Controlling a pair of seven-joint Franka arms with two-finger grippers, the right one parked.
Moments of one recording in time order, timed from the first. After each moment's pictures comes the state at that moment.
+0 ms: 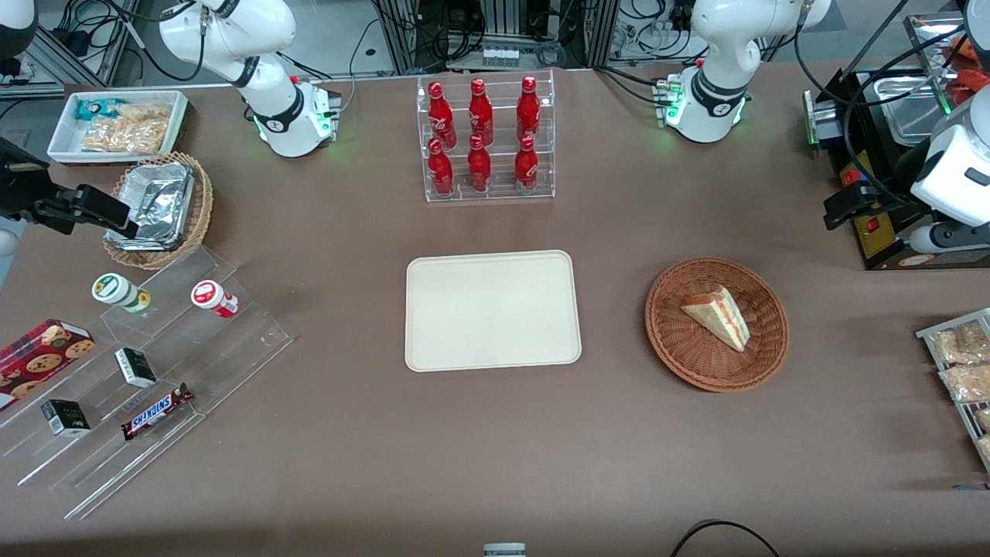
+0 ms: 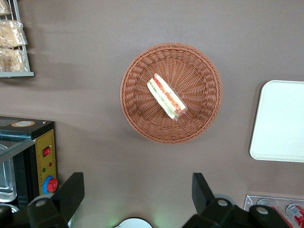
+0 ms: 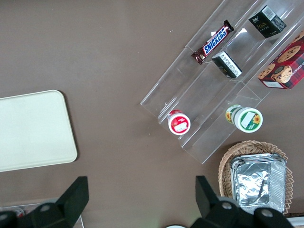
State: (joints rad) arm 0.11 0.02 -0.17 -1.53 0.03 1.46 -0.16
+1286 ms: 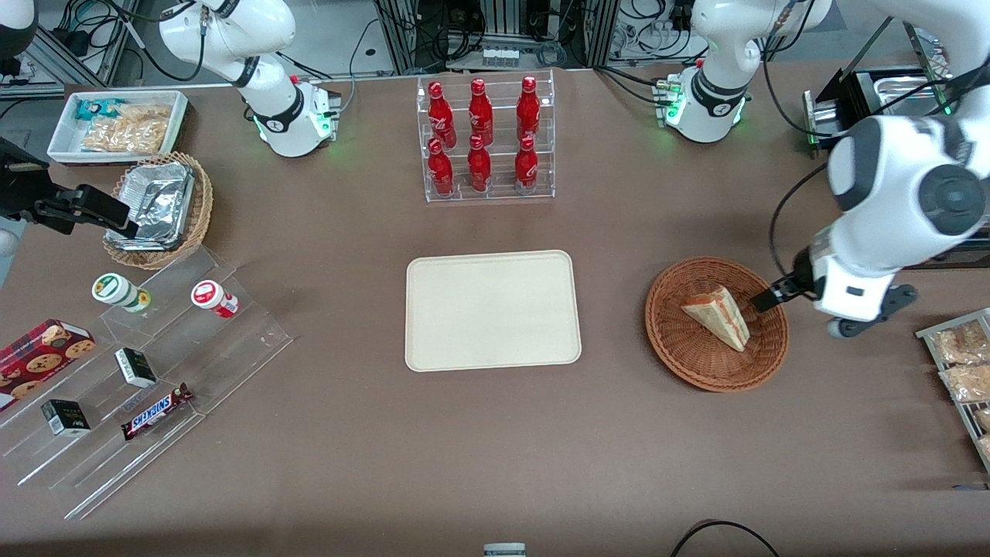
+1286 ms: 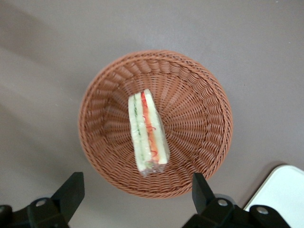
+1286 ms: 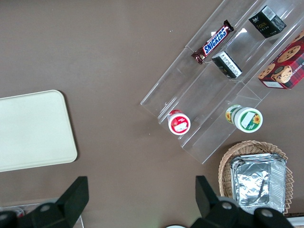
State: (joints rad) arm 0.05 0.13 -0.18 -1.94 0.03 2.00 -0.71
